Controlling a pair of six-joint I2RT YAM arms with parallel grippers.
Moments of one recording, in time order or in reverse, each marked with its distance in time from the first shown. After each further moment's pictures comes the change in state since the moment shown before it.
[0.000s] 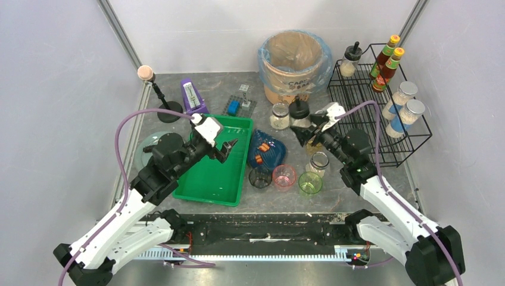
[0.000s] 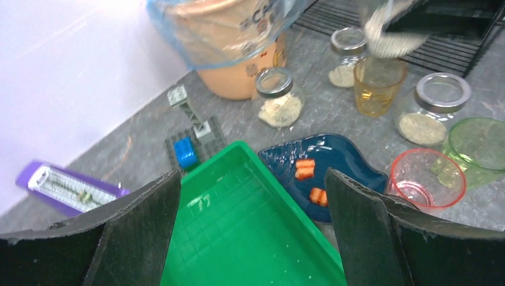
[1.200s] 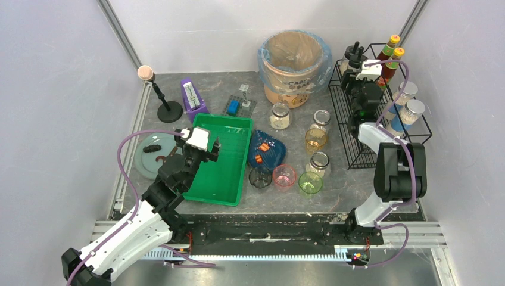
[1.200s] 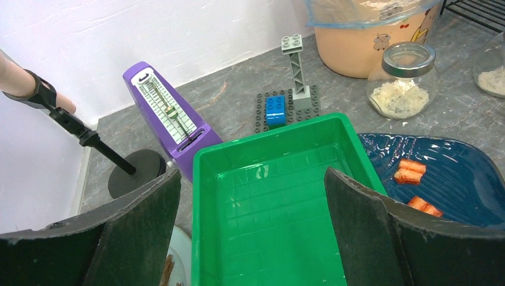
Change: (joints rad) left arm 0.010 -0.152 -0.385 0.325 -0.457 -0.019; right arm -0.455 0.728 0.418 0.347 0.443 -0.061
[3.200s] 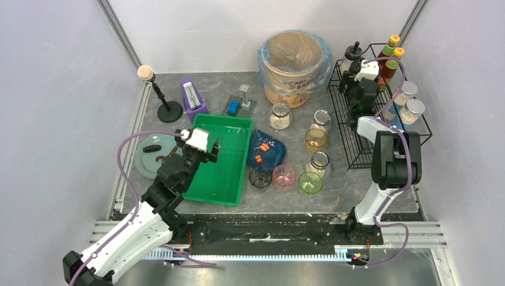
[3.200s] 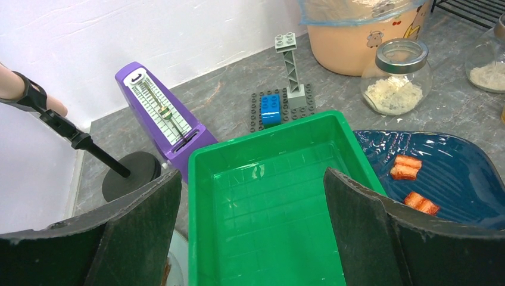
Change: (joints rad) left arm 0.032 -0.014 -0.017 0.000 0.060 0.000; right arm -0.022 0.124 0.093 -0.150 0.019 0.064
